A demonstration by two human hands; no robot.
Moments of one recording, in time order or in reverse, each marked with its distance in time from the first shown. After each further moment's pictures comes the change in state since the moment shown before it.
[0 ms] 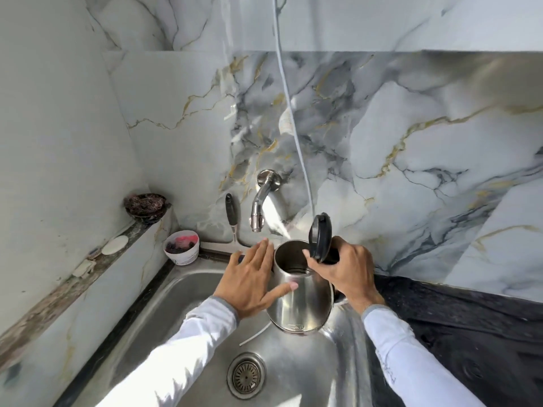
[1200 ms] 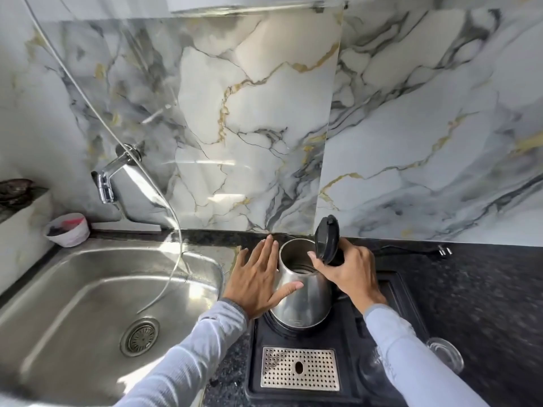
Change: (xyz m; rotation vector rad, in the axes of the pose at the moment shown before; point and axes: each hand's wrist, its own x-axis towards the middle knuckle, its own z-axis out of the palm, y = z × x) left_hand 0.039 0.377 0.020 -0.041 0.017 0.112; right_hand -0.109 0.290 -0.235 -0.030 0.027 0.100
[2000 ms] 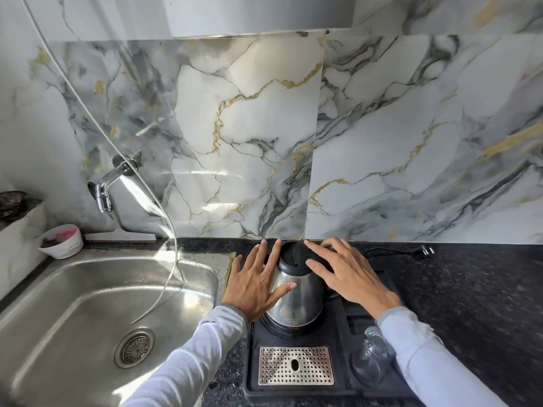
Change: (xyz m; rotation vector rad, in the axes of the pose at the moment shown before) left_hand -0.007 0.004 0.006 -0.054 0.109 0.001; right_hand -0.003 0.006 -0.029 -0.194 -0.471 -0.165
